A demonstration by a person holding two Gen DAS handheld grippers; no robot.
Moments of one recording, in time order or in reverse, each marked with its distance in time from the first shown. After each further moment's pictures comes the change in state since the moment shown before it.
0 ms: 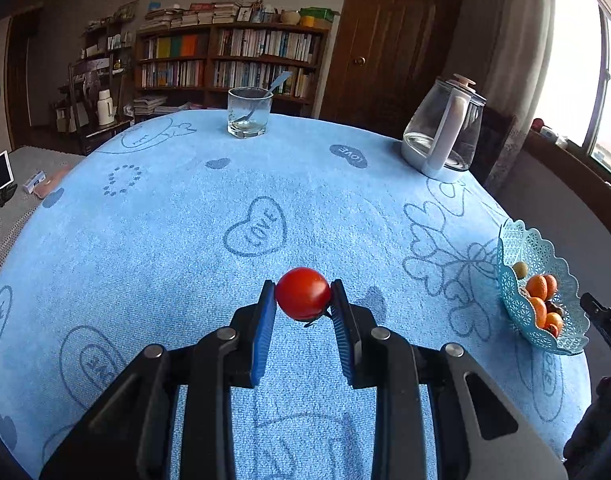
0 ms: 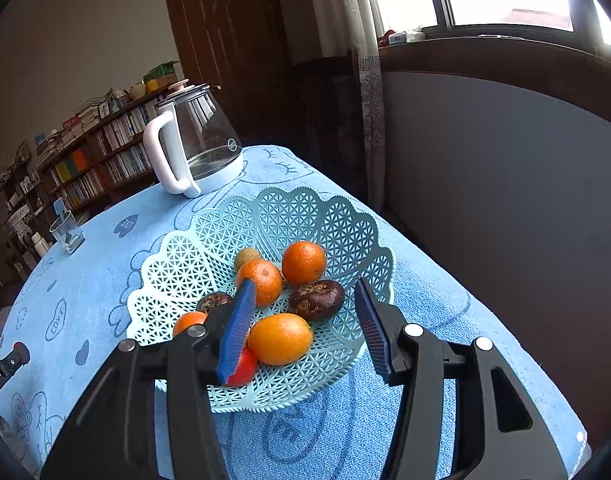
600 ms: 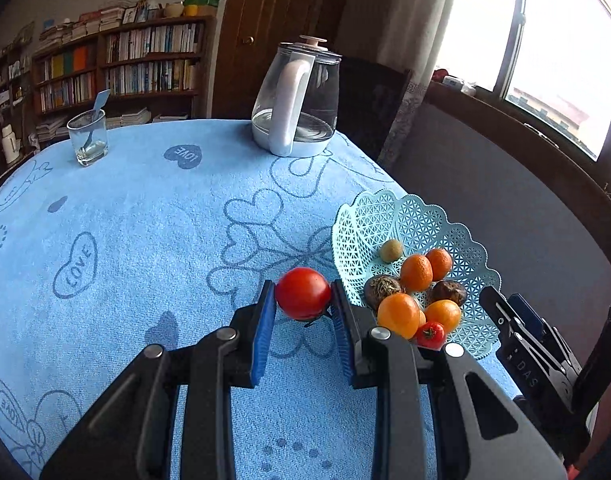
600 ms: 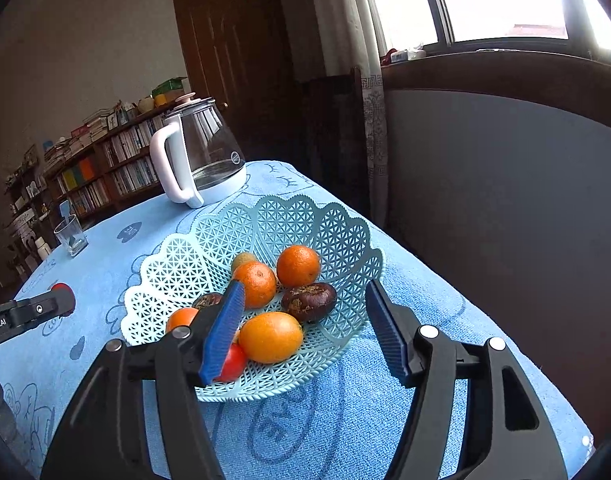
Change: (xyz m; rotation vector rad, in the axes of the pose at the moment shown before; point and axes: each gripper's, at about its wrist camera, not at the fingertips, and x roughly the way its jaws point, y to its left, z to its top) left arm 0.021 -0.139 0.019 0.209 0.085 -0.281; right arm -0.005 -0.009 -0.015 -0.006 -0.072 0.022
